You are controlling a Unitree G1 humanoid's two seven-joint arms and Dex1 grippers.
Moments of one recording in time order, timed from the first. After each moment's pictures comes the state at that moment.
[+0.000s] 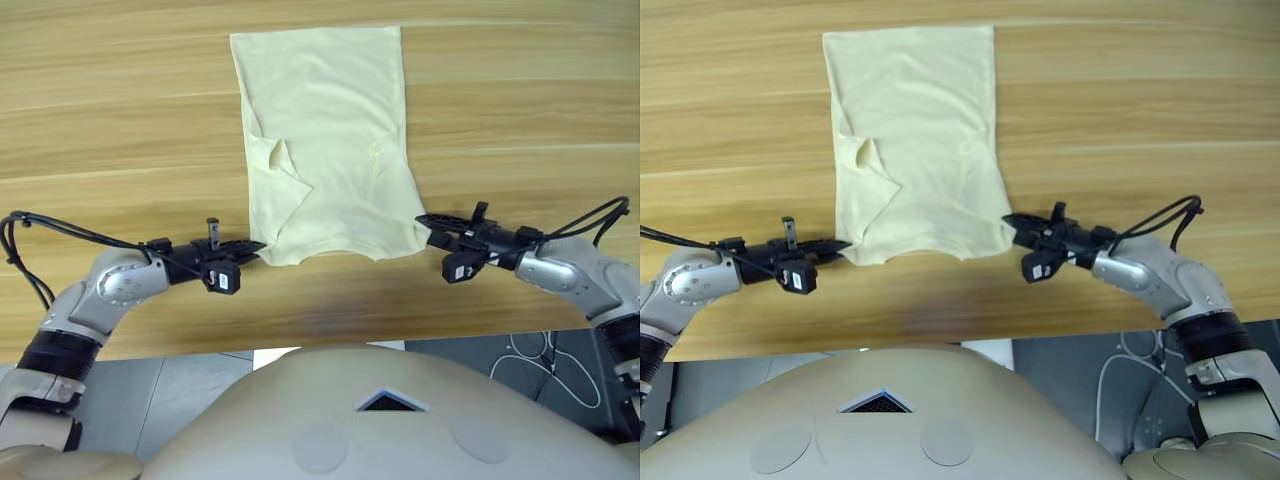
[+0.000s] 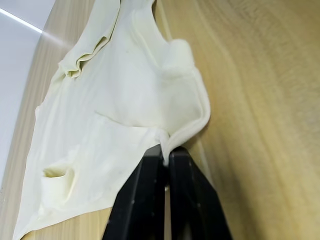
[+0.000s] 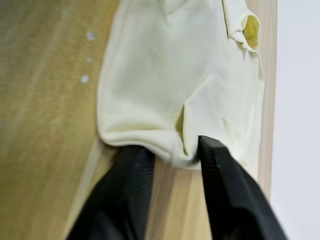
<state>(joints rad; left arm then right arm) 0.17 0.90 -0.30 0.13 0.28 -0.76 -0.66 0.06 -0.91 0.34 0.15 -0.62 -0.80 0.31</state>
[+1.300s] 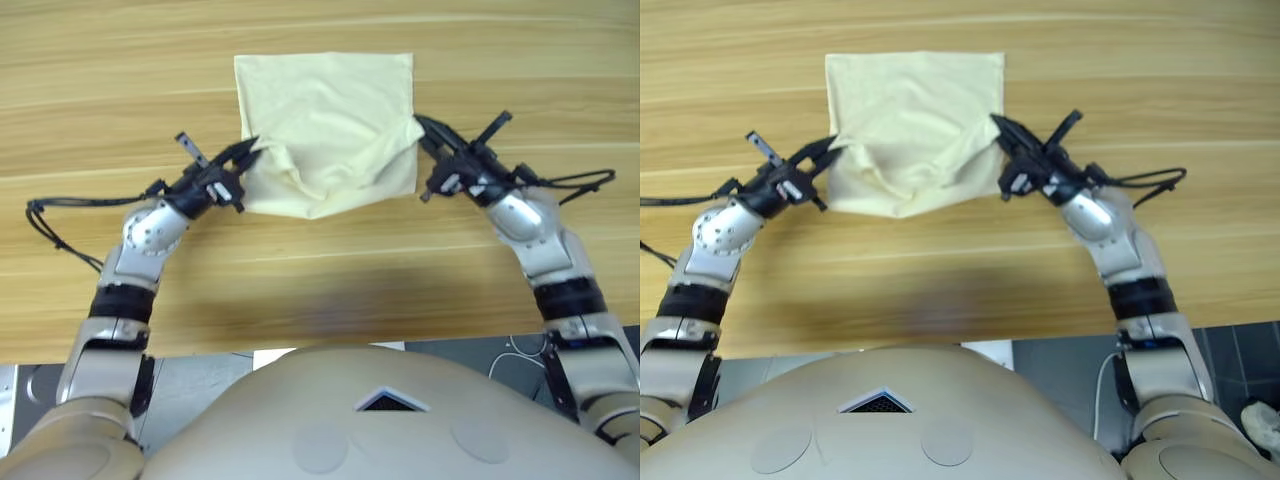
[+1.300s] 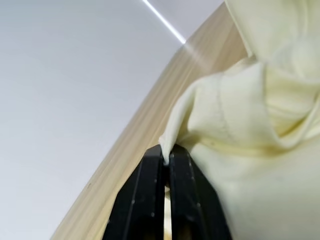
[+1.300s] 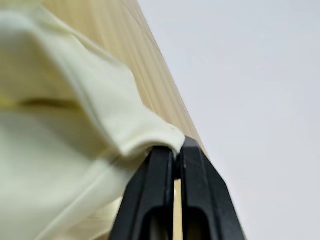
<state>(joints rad) -0.14 0.55 -0.15 0.48 0.28 -0.80 -0.34 -0.18 -0.54 0.21 0.31 -0.44 -0.64 0.16</state>
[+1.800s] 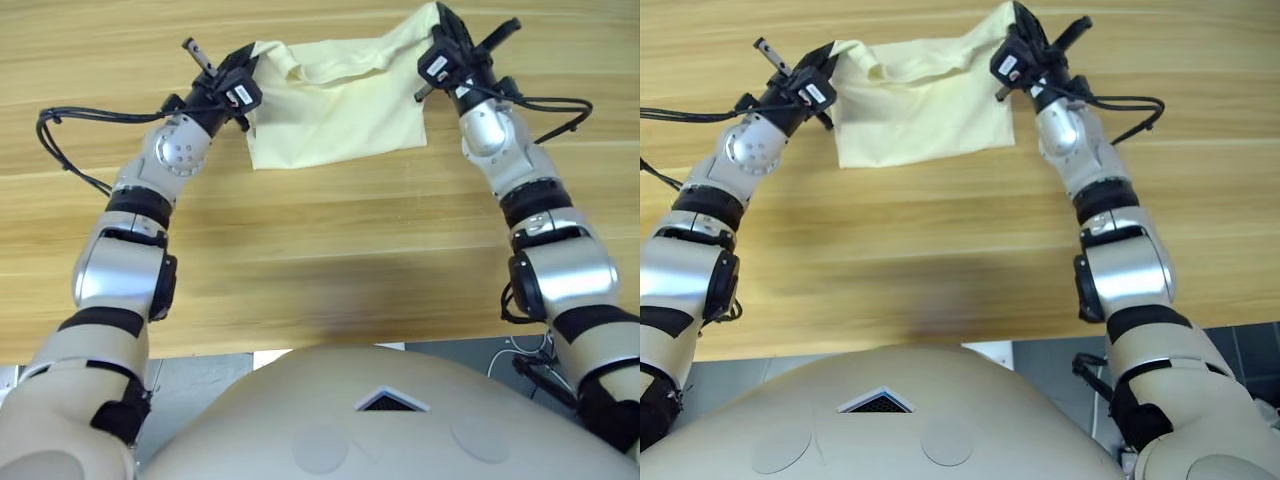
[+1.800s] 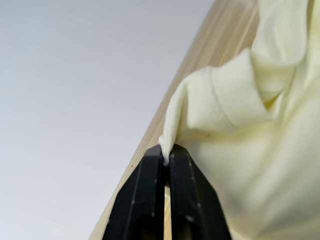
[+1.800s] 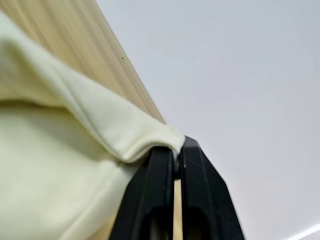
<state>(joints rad) -0.69 0.44 -0.27 1.15 0.55 -0.77 0.04 -0.72 -0.35 0.28 1.01 -0.61 -0.52 -0.24</state>
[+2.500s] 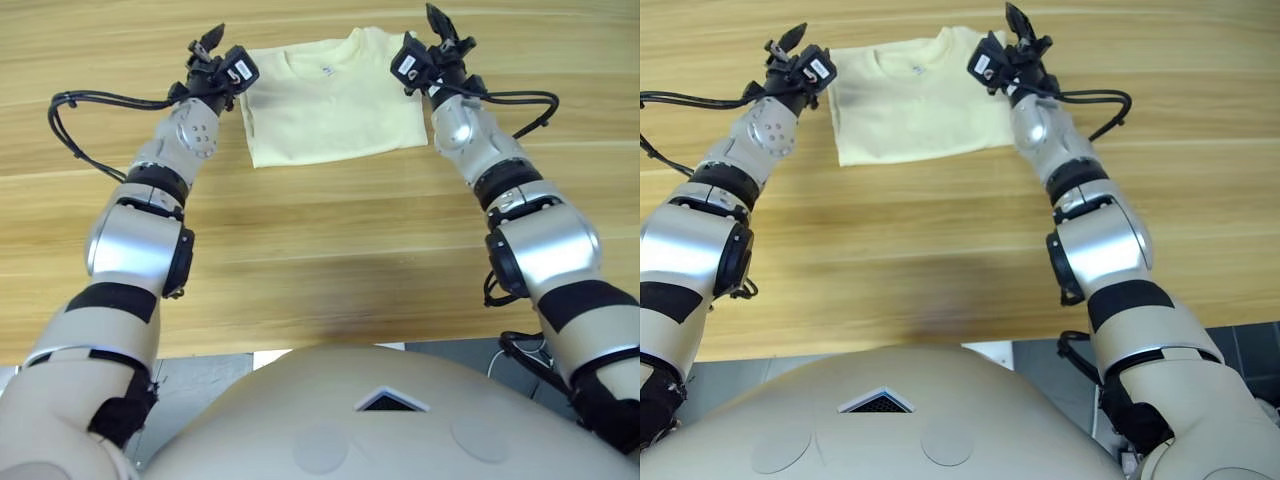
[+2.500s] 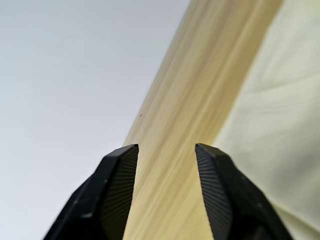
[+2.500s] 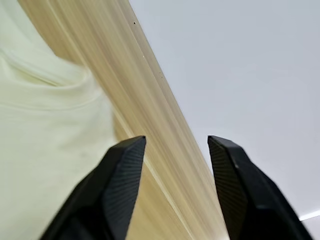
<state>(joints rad) -0.83 0.36 -0.30 1.34 0.56 -0.49 0.19 -0.85 -0.23 0.37 1.26 -0.62 -0.42 -0.33</state>
